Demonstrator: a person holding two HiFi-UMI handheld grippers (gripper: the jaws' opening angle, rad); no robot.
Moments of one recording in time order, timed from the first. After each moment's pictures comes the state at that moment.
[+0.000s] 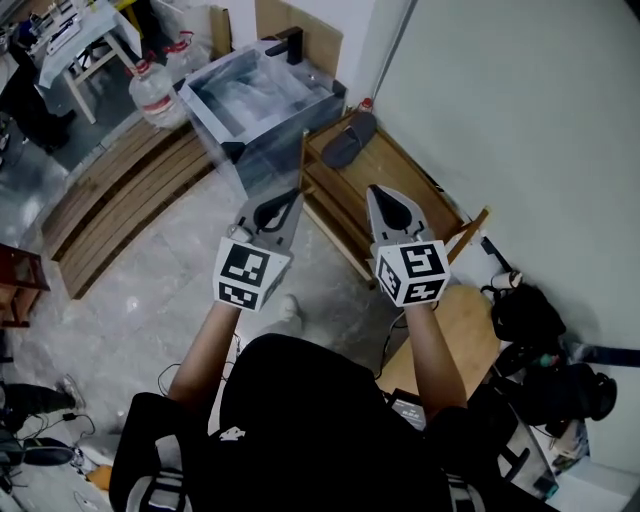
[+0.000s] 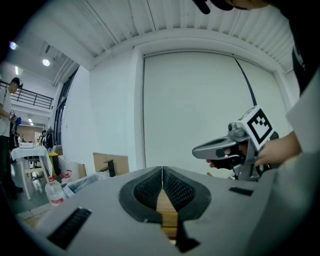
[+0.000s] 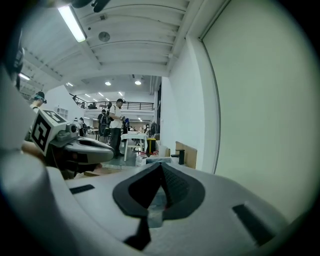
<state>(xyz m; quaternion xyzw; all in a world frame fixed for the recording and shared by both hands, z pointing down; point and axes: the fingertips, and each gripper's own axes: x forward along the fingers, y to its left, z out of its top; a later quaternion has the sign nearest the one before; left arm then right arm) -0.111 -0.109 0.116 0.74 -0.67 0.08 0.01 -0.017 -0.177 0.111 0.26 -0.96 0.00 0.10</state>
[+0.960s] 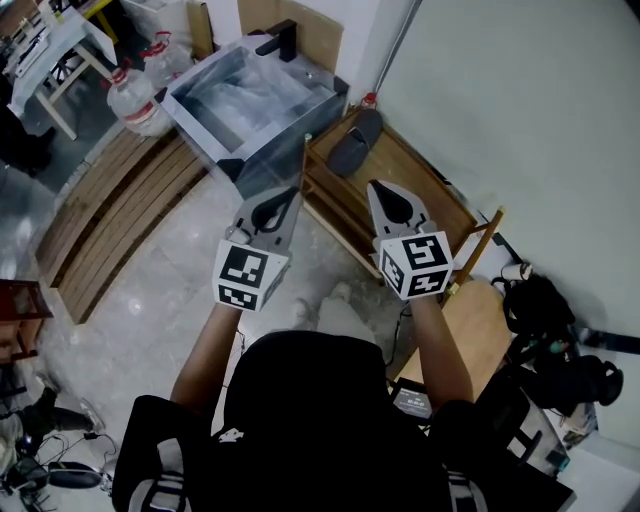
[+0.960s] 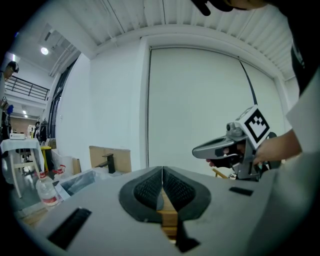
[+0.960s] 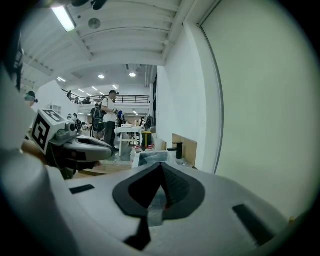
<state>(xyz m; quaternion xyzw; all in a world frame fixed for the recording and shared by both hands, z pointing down) -0.203 -0.180 0.157 0.76 -0.64 0.08 0.04 -0.102 -0.248 0.154 0.28 -0.95 0.02 0.14</state>
